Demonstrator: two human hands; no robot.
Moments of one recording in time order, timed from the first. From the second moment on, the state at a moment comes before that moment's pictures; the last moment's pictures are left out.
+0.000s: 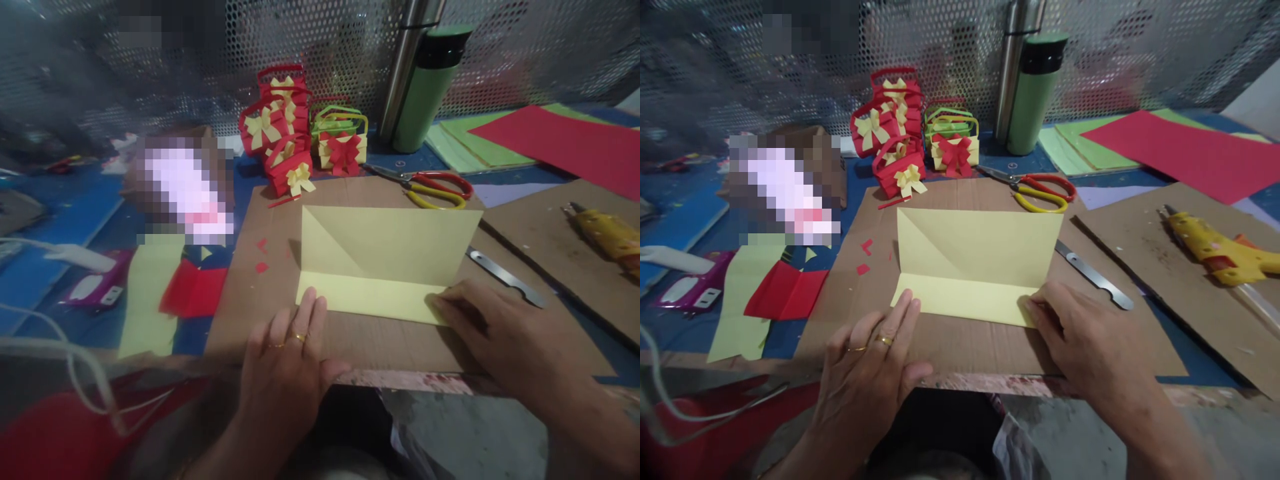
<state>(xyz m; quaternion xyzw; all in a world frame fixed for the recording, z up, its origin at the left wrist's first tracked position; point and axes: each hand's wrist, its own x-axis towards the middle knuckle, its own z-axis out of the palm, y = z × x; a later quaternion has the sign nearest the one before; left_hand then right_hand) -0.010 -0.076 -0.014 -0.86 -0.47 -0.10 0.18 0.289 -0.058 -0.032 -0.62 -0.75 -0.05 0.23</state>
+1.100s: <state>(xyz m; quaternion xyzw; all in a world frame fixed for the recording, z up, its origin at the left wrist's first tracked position) -0.007 -0.070 -0.027 -0.85 -0.48 -0.19 0.12 0.276 -0.055 -0.021 -0.62 -0.74 -0.04 0.24</state>
